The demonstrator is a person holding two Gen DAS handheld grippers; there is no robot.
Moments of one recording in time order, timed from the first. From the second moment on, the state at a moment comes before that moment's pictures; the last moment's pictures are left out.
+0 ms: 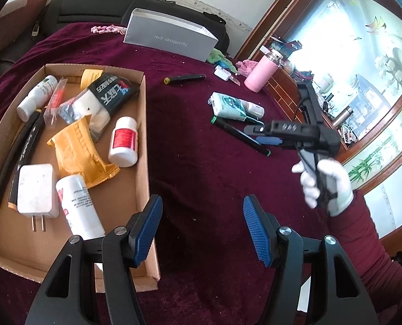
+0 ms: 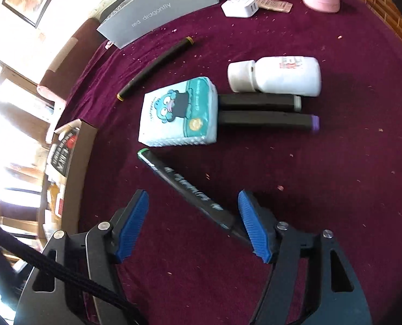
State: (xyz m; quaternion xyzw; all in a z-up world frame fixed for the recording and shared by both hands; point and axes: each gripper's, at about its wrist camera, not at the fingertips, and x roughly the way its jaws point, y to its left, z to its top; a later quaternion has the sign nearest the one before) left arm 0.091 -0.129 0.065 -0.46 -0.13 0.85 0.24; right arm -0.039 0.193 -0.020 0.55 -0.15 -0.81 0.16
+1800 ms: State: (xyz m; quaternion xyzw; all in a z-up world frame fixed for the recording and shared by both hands) left arm -0.177 0.059 0.009 -0.46 0.20 0.84 0.20; right arm -0.001 0.233 -0.029 0.46 -0.21 -0.86 0.11
